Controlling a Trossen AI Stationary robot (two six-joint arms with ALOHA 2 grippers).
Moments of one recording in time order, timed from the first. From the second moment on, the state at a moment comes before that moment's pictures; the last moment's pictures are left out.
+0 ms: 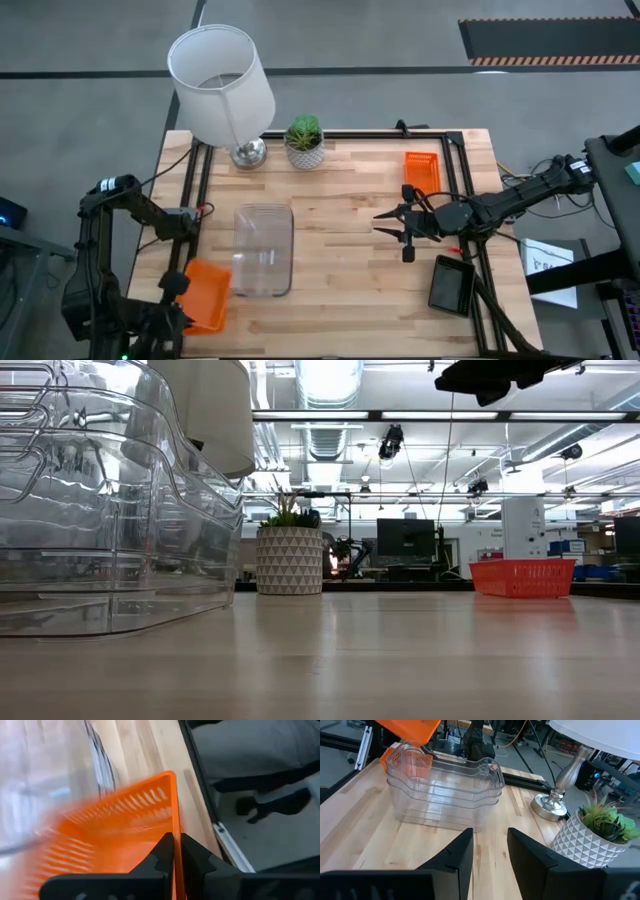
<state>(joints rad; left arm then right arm) -1.32 1.49 1.60 -1.38 -0.44 -1.00 0.34 0.96 0.62 0.05 0.39 -0.13</state>
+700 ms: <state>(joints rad) -1.35 1.54 1.52 -1.35 -0.34 -1.28 0.34 0.97 0.62 0.06 0.39 -0.11</state>
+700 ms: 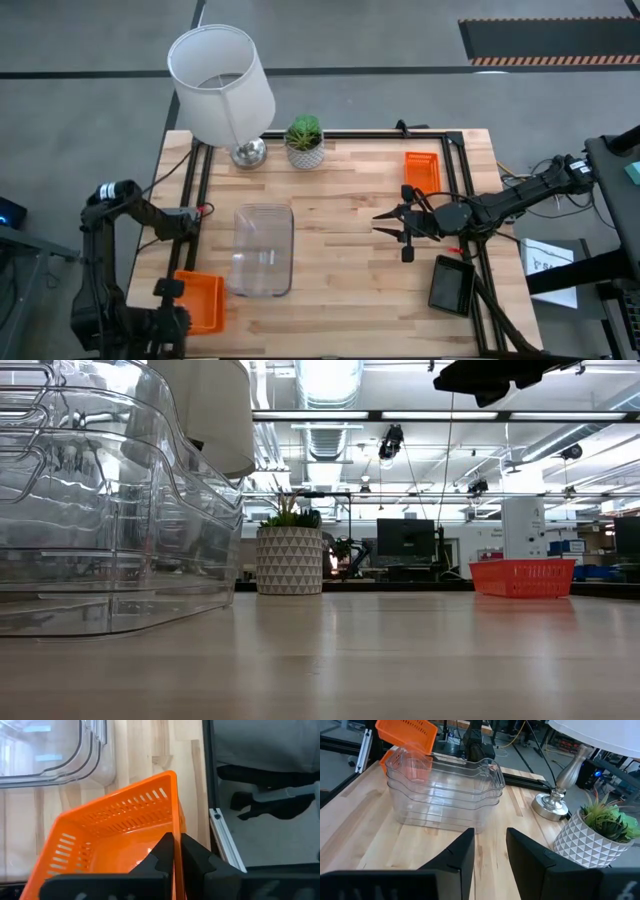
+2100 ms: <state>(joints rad) -1.23 1.53 1.33 -1.16 -0.27 -1.41 0.34 0.97 0.62 0.06 0.38 -0.10</state>
